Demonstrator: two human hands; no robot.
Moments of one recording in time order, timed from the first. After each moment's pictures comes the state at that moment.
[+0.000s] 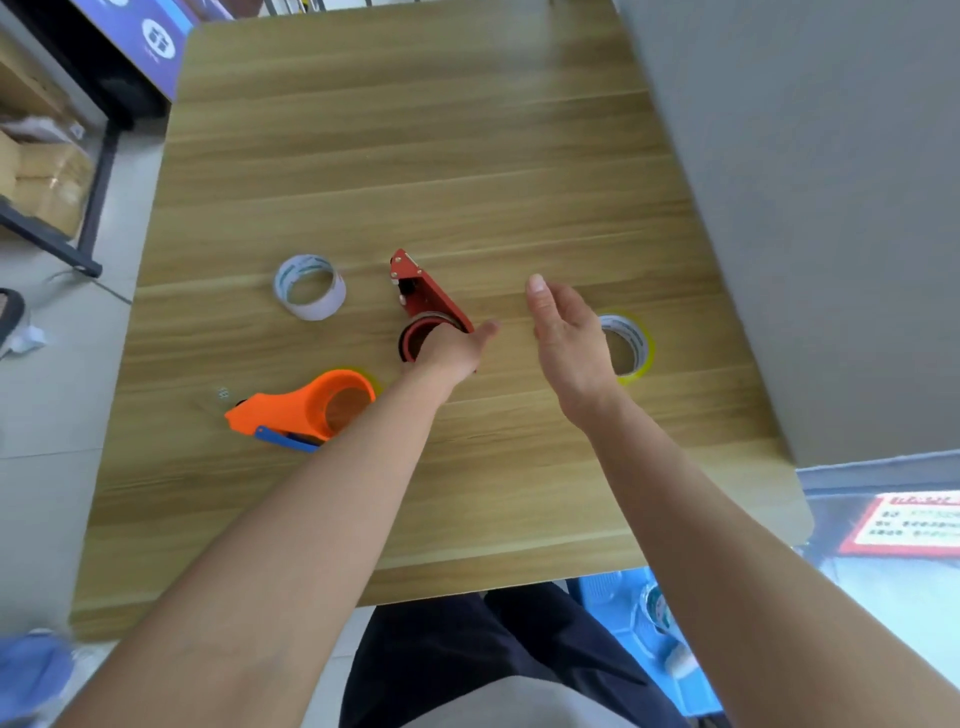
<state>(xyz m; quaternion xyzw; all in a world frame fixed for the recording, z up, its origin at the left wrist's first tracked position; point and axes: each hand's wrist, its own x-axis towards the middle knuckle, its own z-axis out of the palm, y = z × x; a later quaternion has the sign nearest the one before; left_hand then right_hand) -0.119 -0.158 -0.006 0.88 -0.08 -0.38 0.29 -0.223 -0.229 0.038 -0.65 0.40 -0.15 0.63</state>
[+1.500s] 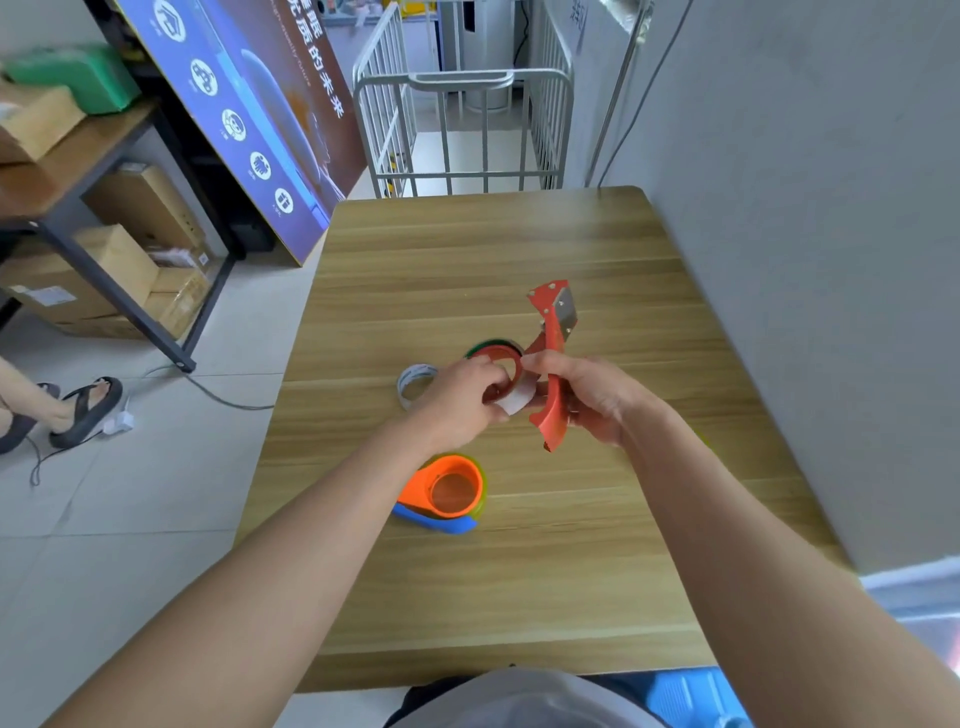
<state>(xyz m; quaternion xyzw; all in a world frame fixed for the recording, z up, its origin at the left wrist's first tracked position) -0.057 -0.052 0.120 0.84 -0.45 -0.17 0.24 -0.160 -0.184 0.138 -0.60 0.34 0.02 0.72</state>
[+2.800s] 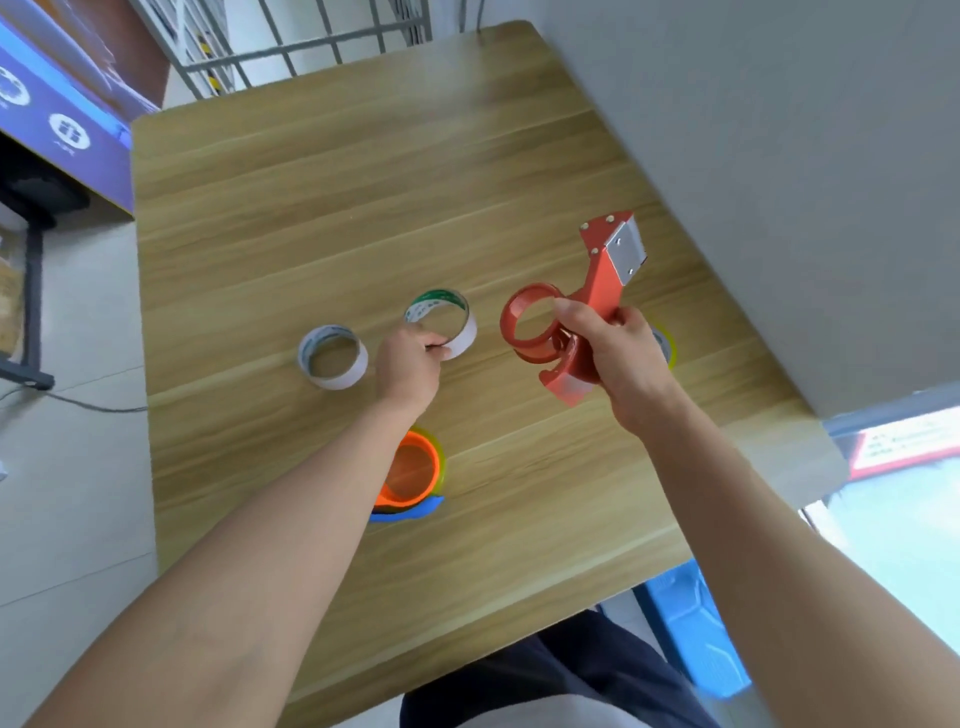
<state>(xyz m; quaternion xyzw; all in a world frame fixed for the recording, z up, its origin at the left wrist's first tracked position) -0.020 -0.117 -0.008 0.87 -0.30 -0.22 0.33 -0.201 -0.213 0.067 -0.50 0.53 -0.21 0.65</state>
